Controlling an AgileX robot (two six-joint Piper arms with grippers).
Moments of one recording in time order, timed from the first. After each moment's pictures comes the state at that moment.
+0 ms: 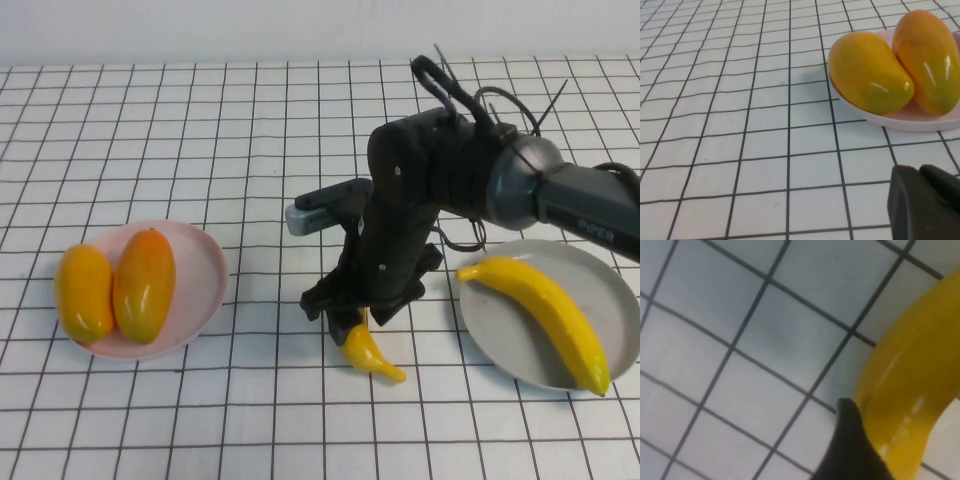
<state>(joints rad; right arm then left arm) 0.66 2.08 -1.69 0.15 1.09 0.08 -0.05 -0.01 0.03 0.11 0.38 0.02</state>
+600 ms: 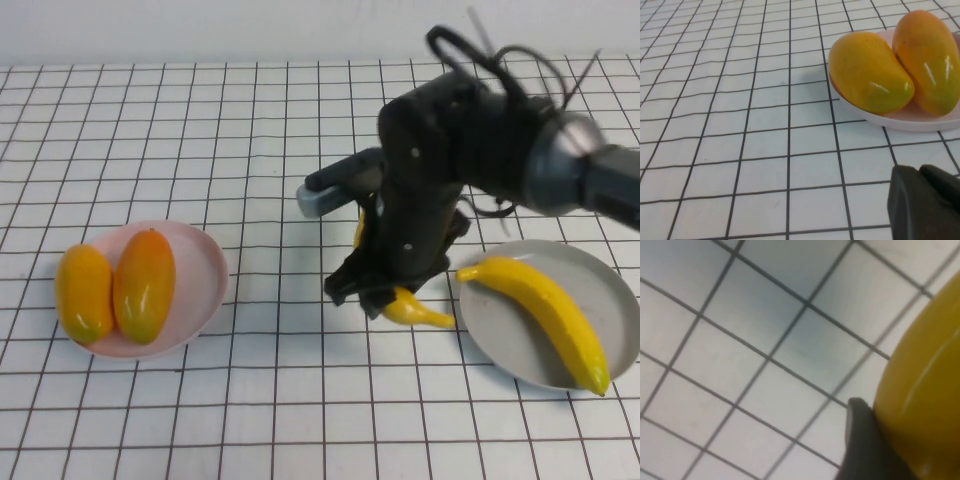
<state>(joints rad) 0.68 1.99 -1.68 0.01 1.15 0.10 -0.05 -0.01 0.03 0.11 0.38 0.02</state>
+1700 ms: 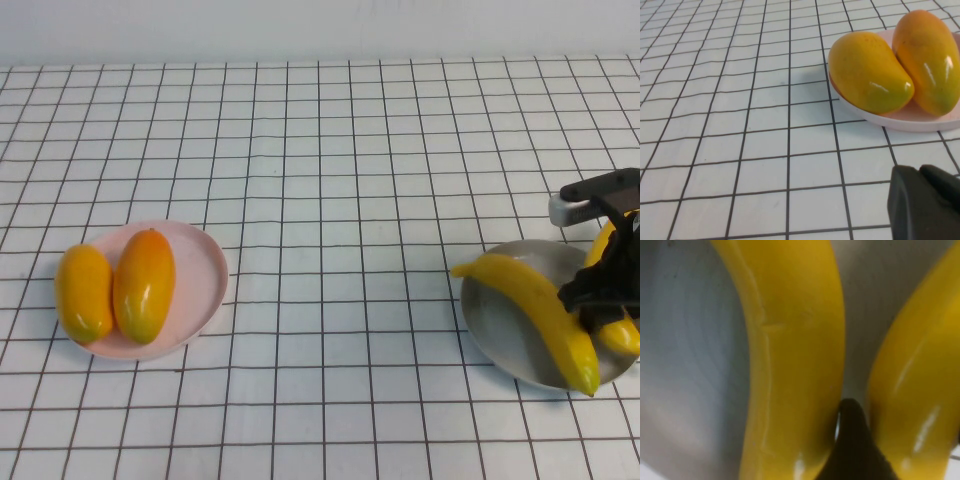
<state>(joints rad) 0.19 1.74 -1.14 -0.07 0.89 -0.05 -0.05 -0.01 0.03 0.11 0.38 0.02</state>
